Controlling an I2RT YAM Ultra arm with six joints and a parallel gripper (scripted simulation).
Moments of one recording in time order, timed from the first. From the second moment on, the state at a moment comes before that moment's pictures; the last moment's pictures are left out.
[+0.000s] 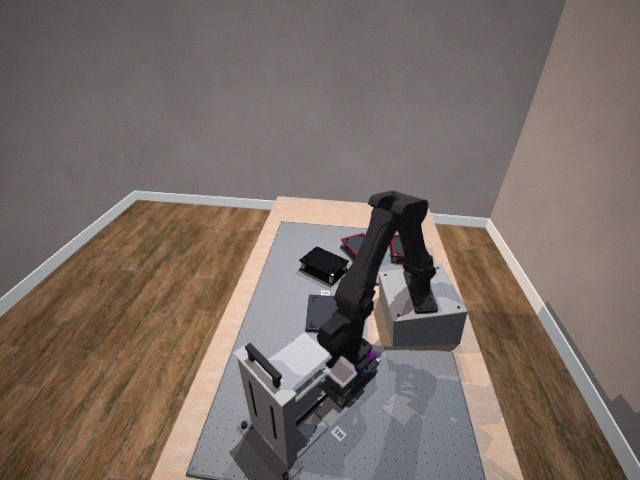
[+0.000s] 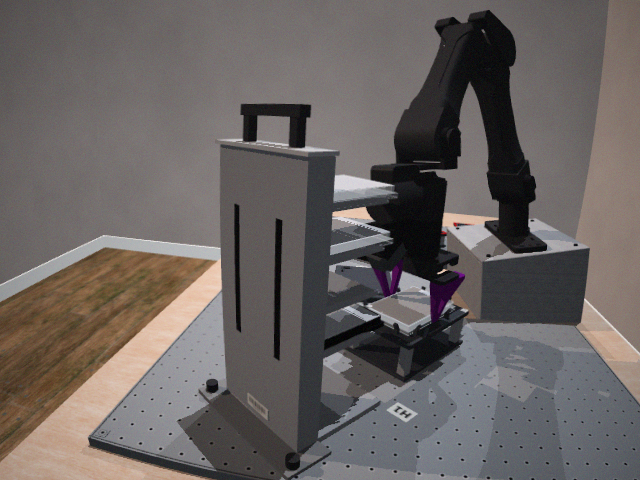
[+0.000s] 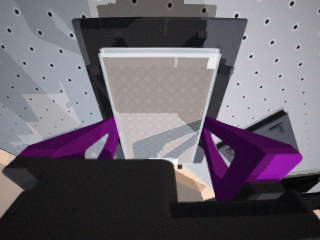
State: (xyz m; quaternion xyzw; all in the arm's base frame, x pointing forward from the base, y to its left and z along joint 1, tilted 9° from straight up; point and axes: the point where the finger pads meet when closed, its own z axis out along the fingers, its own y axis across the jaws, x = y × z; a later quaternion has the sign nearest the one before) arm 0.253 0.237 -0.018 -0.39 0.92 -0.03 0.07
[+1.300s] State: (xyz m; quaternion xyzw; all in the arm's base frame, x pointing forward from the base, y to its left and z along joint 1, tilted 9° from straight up) arm 0.246 0.235 0.012 -0.39 0.92 -0.03 0.06
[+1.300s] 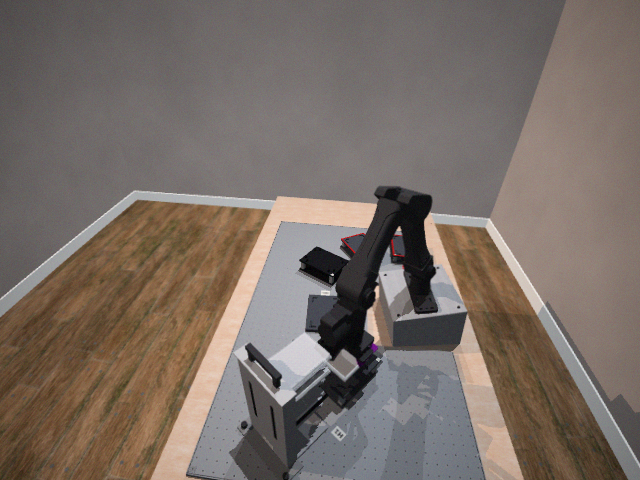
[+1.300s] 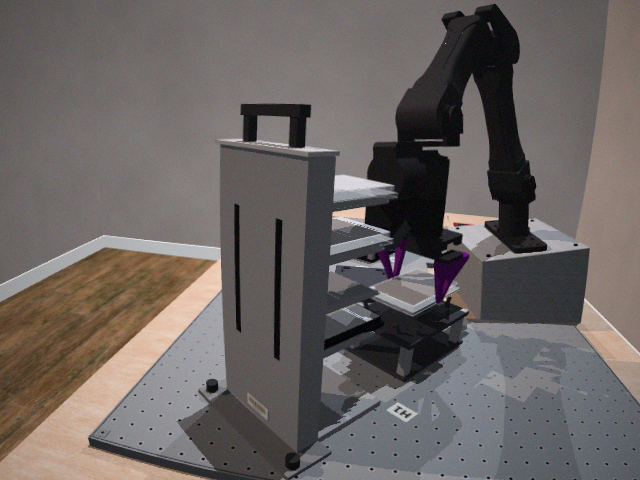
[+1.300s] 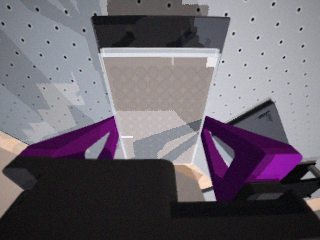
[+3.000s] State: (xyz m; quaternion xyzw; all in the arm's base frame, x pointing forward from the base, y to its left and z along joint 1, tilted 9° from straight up) arm 0.239 0.235 0.057 -0.39 0.92 -0.03 0.06
